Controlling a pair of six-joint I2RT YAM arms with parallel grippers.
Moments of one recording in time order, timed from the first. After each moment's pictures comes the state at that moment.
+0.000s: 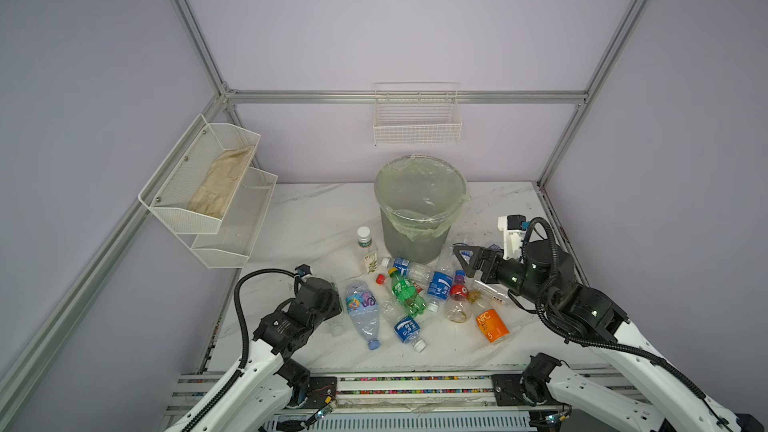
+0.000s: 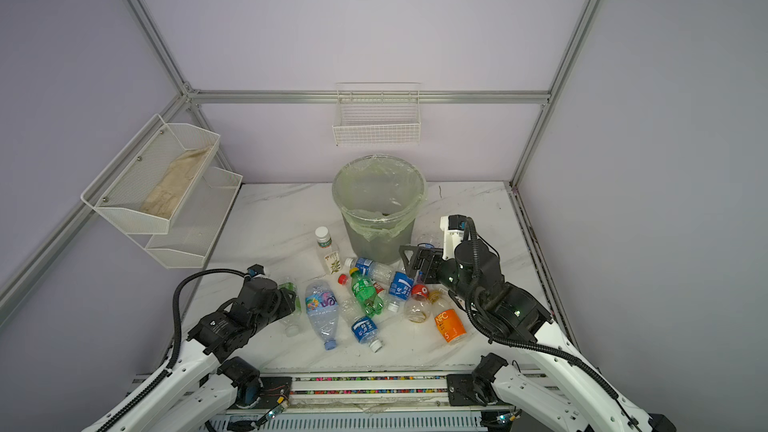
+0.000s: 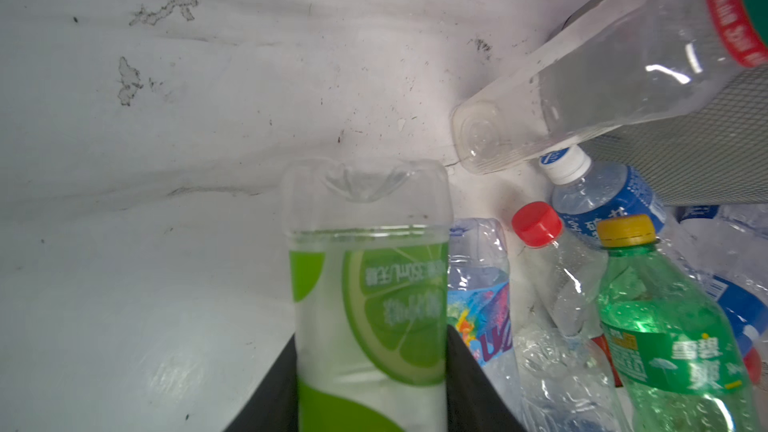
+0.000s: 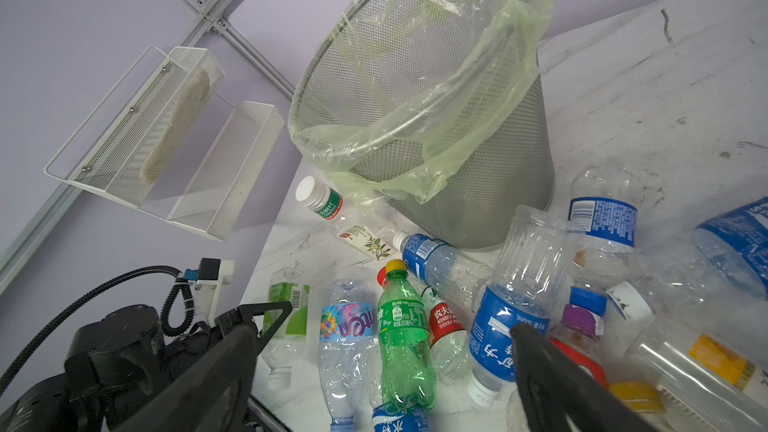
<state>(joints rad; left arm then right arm) -0.48 0.66 0.54 -0.71 -0.25 -0.81 0.71 0.78 0.98 -0.55 0.05 0.71</state>
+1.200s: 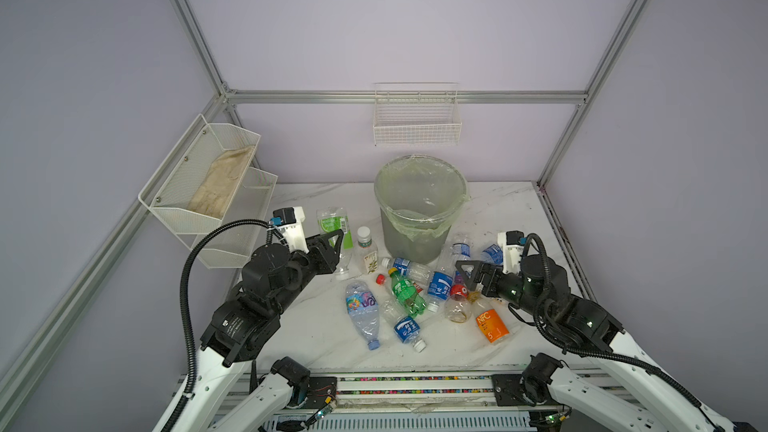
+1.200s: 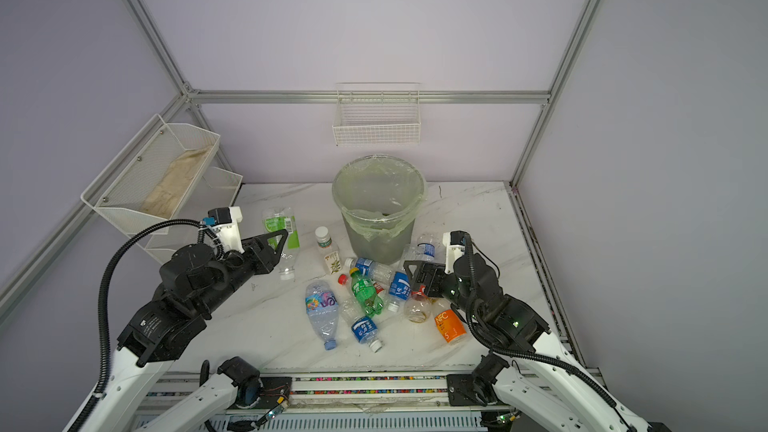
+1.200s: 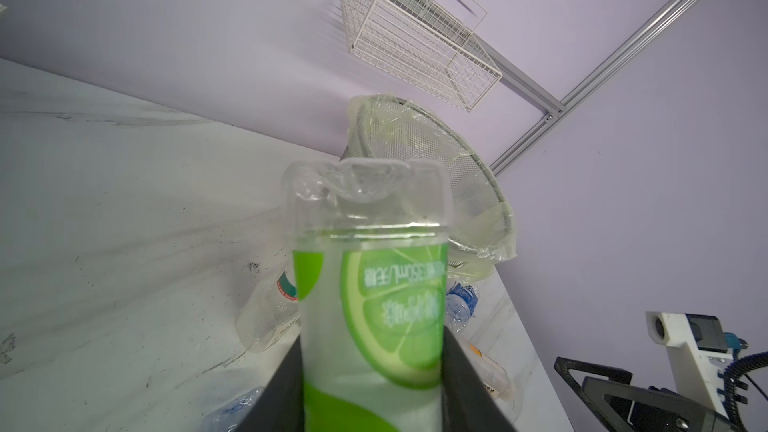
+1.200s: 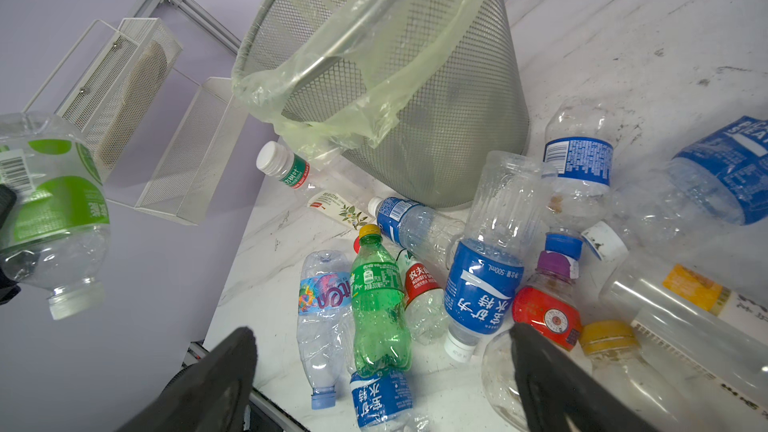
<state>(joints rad) -0.48 0.74 1.08 -0.56 -0.08 -0.59 0.71 0.70 0.84 -0.57 0.05 0.76</state>
